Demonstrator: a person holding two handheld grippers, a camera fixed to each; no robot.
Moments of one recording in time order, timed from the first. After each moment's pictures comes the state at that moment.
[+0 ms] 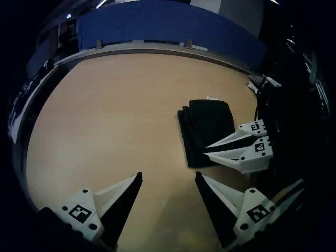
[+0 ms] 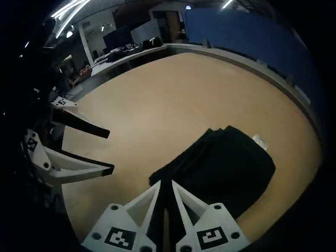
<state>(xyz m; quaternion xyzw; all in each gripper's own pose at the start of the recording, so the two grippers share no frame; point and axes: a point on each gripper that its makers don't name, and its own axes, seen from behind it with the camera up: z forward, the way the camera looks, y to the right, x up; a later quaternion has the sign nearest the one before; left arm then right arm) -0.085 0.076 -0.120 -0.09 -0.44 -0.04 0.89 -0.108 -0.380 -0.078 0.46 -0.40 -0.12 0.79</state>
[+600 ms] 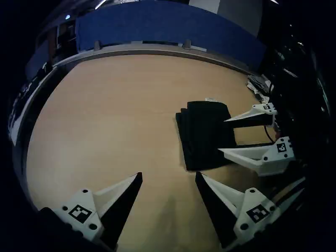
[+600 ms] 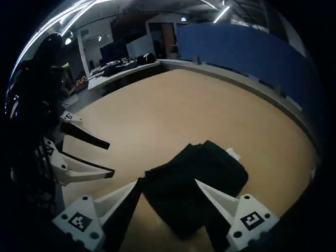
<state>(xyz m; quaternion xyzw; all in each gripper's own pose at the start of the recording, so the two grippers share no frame) -0.082 0.079 -0.114 -0.10 -0.44 -0.04 0.89 -0.070 -0.354 -0.050 0.44 -0.34 -0.11 0.83</state>
